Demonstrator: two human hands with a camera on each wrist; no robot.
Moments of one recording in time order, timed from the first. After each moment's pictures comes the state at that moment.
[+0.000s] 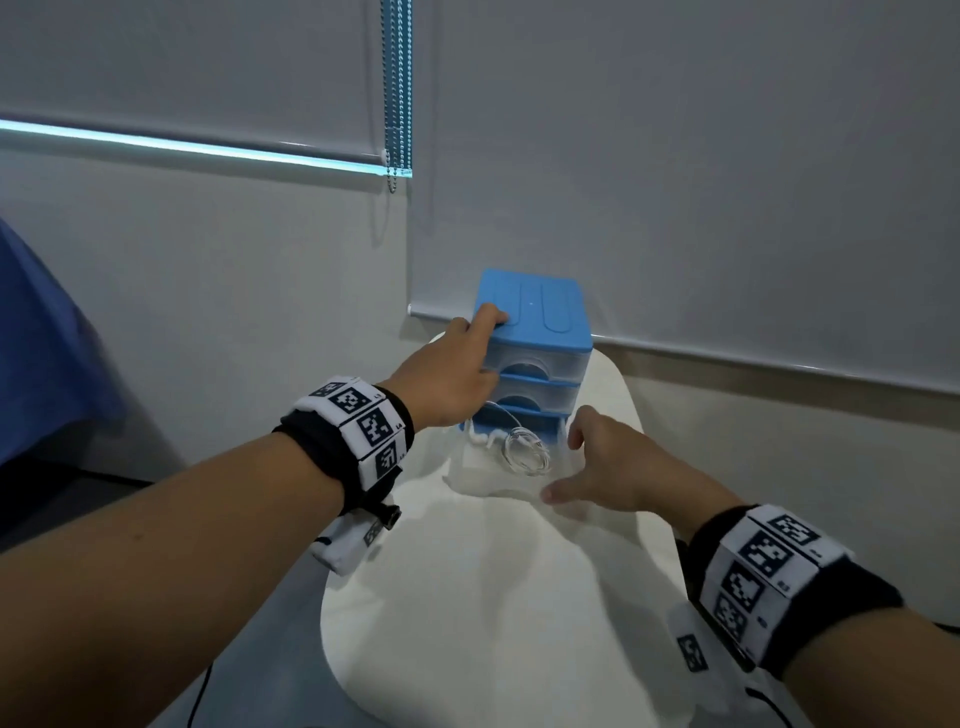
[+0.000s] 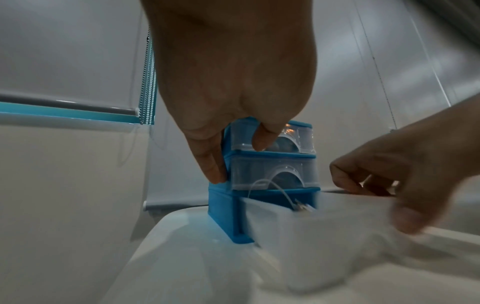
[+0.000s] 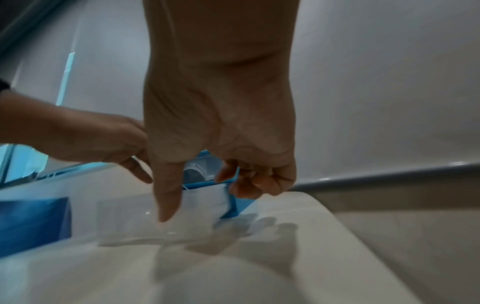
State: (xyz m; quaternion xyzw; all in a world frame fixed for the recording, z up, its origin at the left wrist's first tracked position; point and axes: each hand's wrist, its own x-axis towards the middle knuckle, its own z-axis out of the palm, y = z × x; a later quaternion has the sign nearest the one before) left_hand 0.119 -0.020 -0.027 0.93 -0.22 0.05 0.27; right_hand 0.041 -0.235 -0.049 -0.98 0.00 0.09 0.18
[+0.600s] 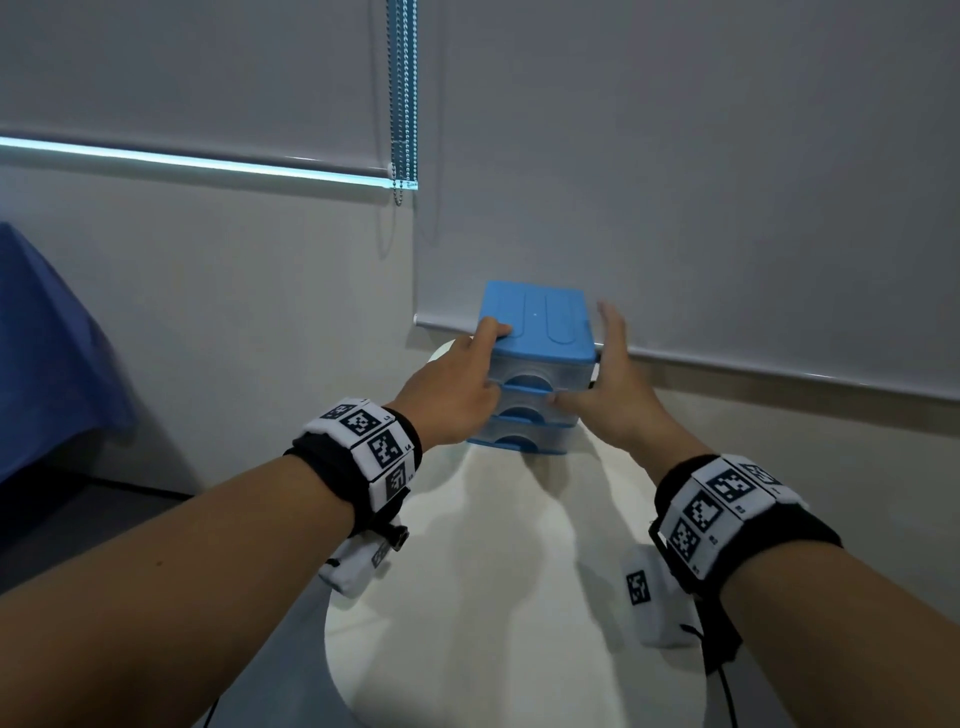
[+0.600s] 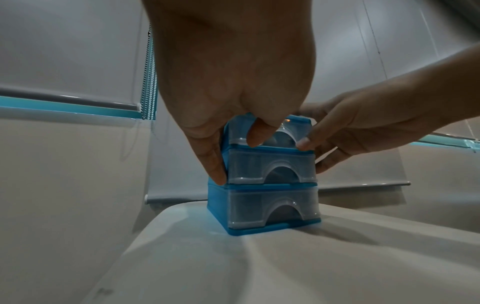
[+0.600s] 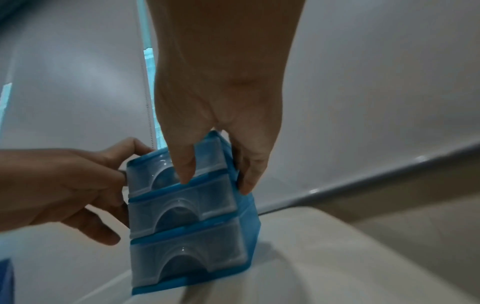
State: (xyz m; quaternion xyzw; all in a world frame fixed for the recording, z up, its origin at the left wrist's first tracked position) left_hand 0.112 -0.021 -0.031 0.93 -0.21 0.07 0.29; right_hand 0.087 -0.229 -0.028 -0.89 0.00 -0.09 0.44
